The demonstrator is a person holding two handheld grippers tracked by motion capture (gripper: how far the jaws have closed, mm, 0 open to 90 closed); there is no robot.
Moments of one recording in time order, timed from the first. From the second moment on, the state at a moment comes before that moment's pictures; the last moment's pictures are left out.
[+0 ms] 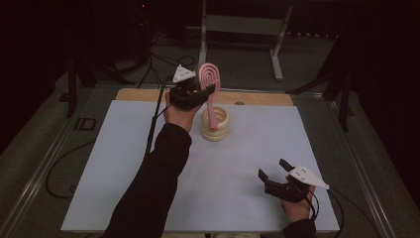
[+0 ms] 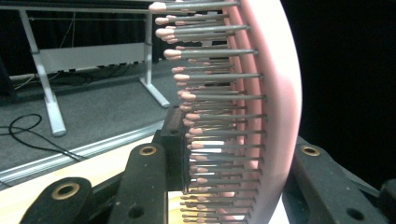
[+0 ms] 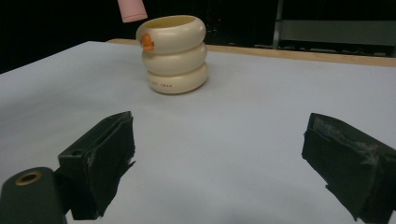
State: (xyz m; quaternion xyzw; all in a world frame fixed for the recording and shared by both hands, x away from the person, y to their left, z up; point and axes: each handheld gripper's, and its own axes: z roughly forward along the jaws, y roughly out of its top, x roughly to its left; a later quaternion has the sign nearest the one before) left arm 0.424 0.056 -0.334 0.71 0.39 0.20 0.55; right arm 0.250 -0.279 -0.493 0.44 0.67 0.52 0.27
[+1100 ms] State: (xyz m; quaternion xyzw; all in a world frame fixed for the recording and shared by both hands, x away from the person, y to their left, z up) left arm 0.445 0.048 -0.343 0.70 0.40 0.23 0.55; right arm 0.250 -0.279 -0.493 0.45 0.67 0.52 0.27
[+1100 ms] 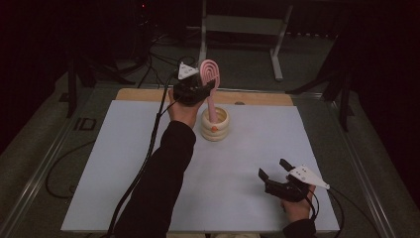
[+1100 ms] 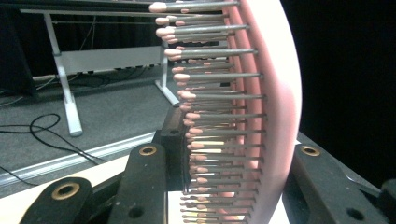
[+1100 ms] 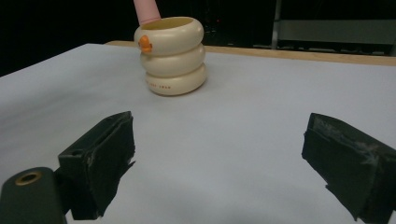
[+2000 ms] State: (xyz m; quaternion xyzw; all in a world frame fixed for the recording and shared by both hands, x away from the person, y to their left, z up) left arm 0.450 0.028 -0.353 0.71 0.40 0.23 0.54; right arm 0.250 -0.280 -0.492 0.45 0.67 0.53 0.27
